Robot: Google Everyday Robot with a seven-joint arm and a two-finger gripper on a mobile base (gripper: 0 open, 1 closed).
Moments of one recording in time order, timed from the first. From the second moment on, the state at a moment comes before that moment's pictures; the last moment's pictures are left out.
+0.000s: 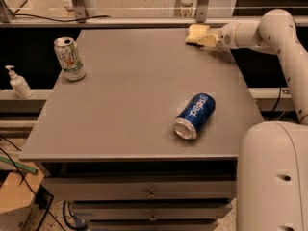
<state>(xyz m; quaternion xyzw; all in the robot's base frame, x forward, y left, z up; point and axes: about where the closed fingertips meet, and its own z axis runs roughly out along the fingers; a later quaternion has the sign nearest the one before) 0.869 -0.218 0.846 -0.29 0.78 0.18 0.52</state>
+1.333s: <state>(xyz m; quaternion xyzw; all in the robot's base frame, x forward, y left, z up) 0.831 -0.162 0.909 -0.39 0.73 0.20 0.53</state>
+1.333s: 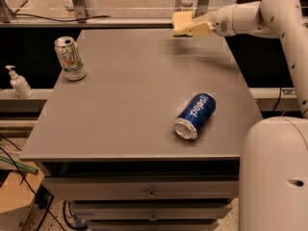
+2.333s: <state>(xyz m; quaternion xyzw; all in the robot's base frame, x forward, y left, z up) 0.732 -0.032 0.908 -0.56 0.63 0.29 0.44</state>
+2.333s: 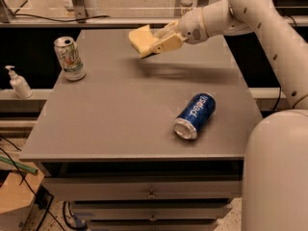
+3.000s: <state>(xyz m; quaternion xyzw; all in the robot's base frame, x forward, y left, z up) 0.666 0.048 0.895 -0.59 0.57 0.39 0.42</state>
